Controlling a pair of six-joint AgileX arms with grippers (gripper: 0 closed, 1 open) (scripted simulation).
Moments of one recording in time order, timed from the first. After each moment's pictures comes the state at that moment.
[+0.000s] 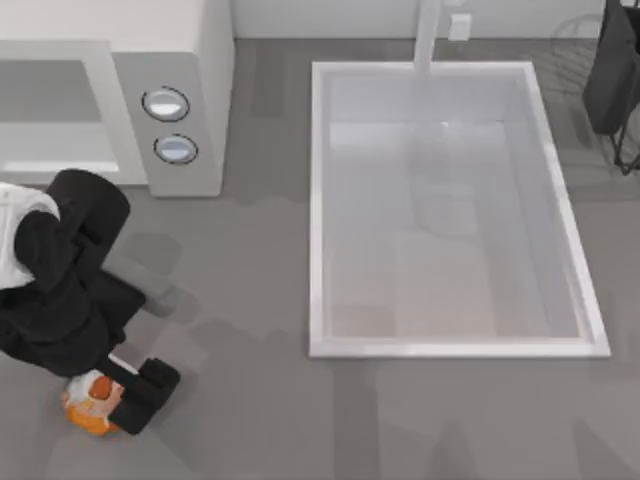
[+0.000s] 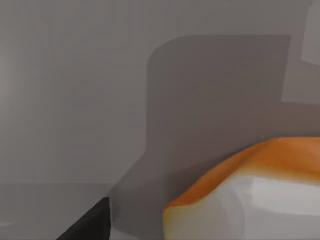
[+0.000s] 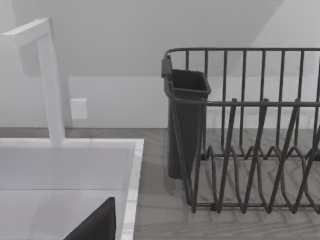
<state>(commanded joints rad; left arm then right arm) -0.29 1.73 0.75 -0.59 -0.01 0.28 0.00 0.00 0.00 0.00 0.00 0.00</state>
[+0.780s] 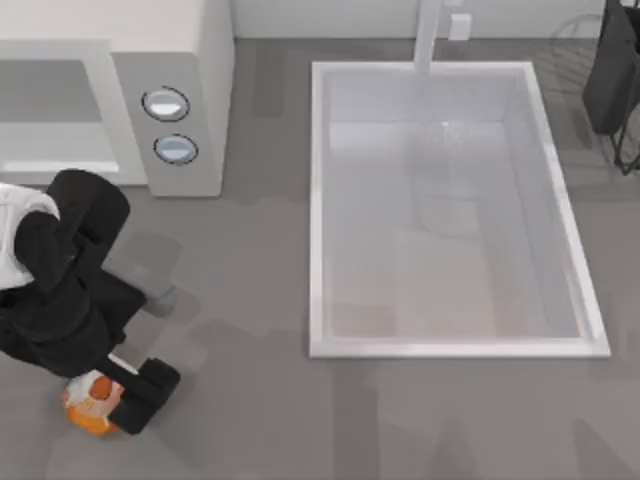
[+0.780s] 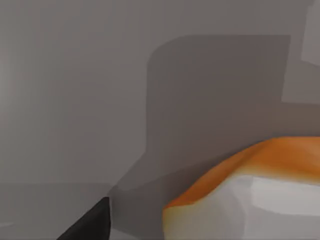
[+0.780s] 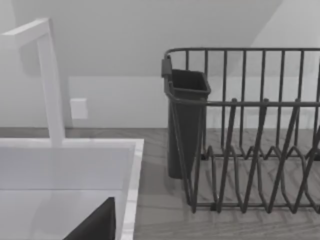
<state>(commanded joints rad) -0.29 1.73 0.75 -0.59 -0.01 0.28 0.00 0.00 0.00 0.00 0.00 0.00</state>
